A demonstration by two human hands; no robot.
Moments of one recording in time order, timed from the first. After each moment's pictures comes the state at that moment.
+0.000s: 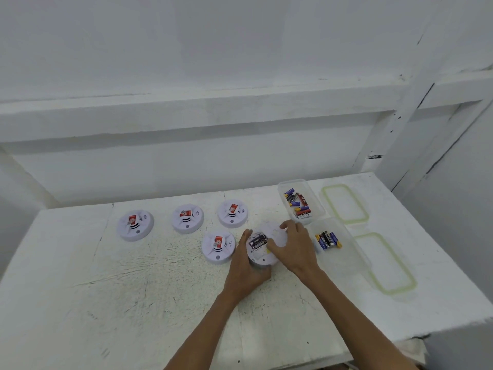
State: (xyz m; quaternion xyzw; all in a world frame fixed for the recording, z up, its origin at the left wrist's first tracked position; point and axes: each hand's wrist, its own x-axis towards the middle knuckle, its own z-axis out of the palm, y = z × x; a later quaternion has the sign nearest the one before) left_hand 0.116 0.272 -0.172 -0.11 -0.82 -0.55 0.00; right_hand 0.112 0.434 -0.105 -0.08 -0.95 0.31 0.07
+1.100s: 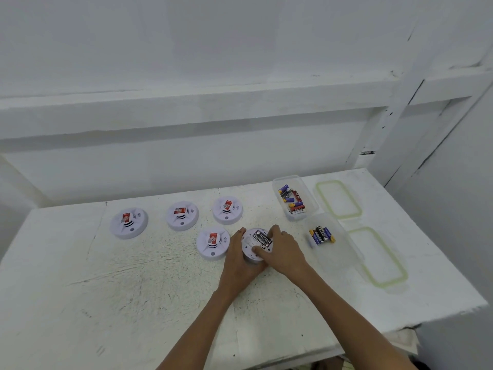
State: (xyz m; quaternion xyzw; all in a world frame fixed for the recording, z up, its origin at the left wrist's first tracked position) left_hand 0.118 0.271 -0.183 -0.10 -0.83 -0.54 0.03; right_hand 0.115 0.424 -0.121 -0.06 -0.96 0.27 -0.05
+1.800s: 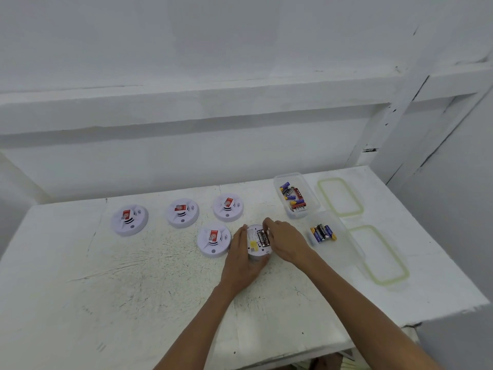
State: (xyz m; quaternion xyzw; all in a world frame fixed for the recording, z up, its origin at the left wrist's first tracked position) left_hand 0.117 0.274 -0.182 -0.11 -0.87 -0.49 0.00; right_hand 0.090 0.440 -0.113 0.07 -0.98 0.15 -0.03
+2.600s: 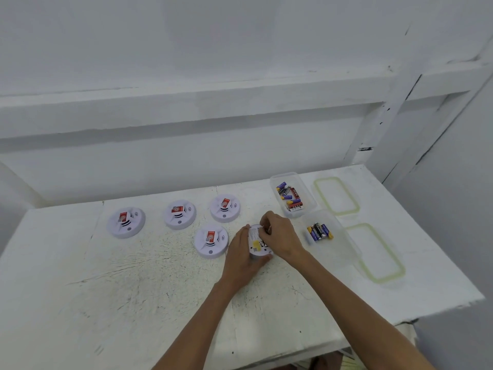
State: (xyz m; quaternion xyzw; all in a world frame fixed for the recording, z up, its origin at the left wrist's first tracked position) left_hand 0.110 0.282 -0.167 -0.14 -0.86 -0.49 0.01; right_hand 0.086 0.433 -0.112 0.02 -0.95 0.32 0.04
